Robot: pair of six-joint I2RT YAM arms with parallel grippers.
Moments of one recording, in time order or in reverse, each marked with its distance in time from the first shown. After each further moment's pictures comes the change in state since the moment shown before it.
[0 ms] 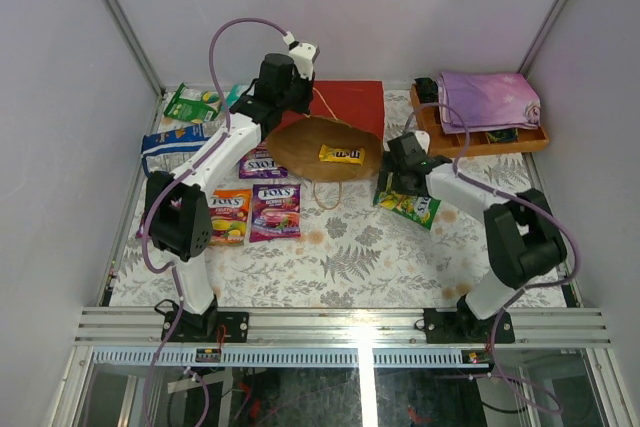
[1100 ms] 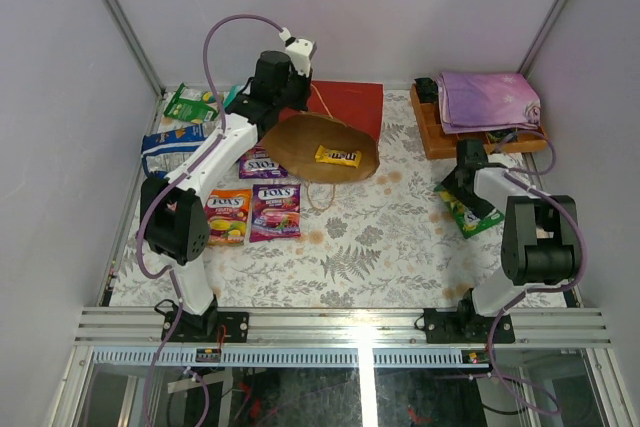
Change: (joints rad) left arm 0.001 -0.033 0.000 -0.003 -0.010 0.001; right arm -0.407 0.021 -0.143 -0.045 0.185 0.272
